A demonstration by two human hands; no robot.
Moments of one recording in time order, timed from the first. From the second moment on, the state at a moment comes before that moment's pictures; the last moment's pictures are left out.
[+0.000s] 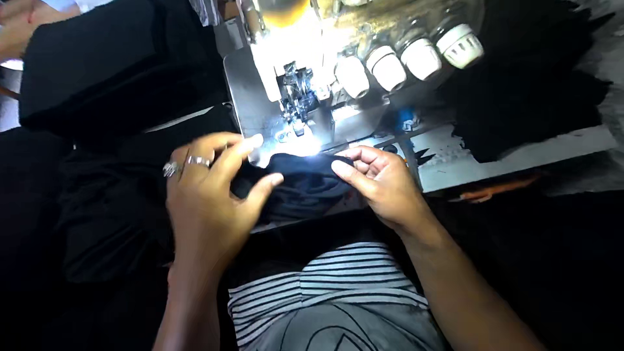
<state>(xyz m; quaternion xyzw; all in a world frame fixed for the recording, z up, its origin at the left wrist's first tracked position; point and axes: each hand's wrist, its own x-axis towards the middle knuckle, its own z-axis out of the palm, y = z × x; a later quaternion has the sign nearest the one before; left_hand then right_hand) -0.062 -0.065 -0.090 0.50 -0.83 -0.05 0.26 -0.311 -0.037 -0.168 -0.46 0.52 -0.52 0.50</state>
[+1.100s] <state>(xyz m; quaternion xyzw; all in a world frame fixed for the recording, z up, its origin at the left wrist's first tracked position) -0.021 -0.023 -0.153 0.51 -0.65 -0.28 0.49 -0.305 0.004 -0.214 -0.47 0.41 -0.65 0.43</state>
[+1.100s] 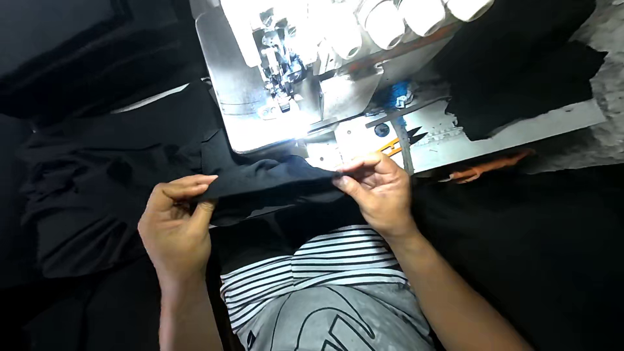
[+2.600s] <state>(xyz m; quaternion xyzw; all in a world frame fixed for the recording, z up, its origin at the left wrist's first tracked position) -0.016 -0.037 -0.133 0.59 -0.55 -0.33 0.49 -0.305 0.006 -0.191 -0.41 0.41 -0.60 0.55</state>
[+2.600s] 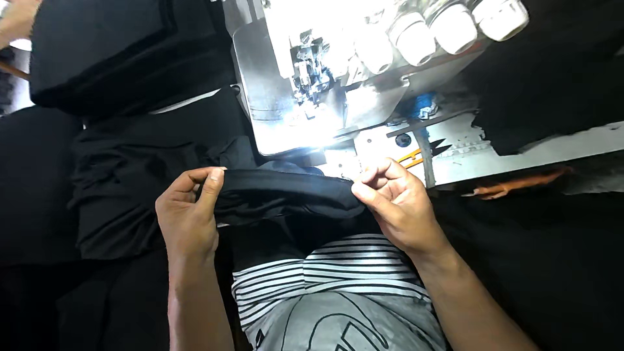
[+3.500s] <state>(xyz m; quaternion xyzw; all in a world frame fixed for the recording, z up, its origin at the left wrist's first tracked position) -0.018 -0.018 -0.019 0.10 -0.89 -0.41 0.17 -0.306 0.005 -0.082 -0.79 0.12 -0.39 0.46</state>
